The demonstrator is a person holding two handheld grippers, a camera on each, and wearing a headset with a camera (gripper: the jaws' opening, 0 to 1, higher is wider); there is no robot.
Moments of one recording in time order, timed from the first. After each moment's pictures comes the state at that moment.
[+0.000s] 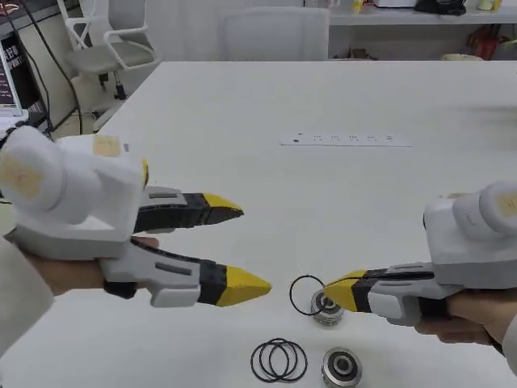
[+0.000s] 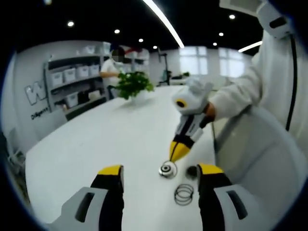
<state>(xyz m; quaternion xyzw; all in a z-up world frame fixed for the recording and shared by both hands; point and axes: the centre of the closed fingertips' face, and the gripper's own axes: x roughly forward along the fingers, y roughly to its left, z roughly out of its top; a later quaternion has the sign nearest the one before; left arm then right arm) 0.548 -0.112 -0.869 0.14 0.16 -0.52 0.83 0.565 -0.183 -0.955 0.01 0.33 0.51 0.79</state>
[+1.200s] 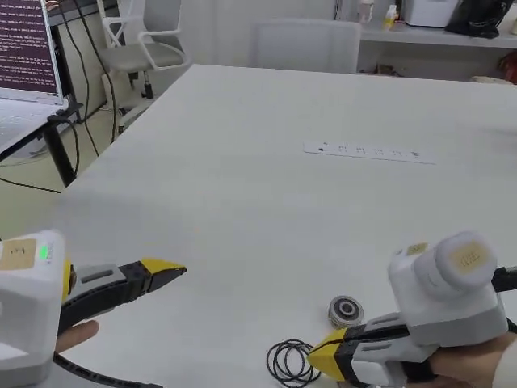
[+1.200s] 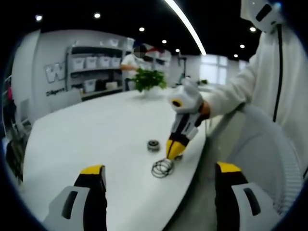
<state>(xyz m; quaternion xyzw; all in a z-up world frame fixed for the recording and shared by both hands) 0.476 -0.072 -0.912 0.06 0.19 -0.45 0.87 0.508 -0.150 -0.997 -0.08 0.38 0.58 0.71</state>
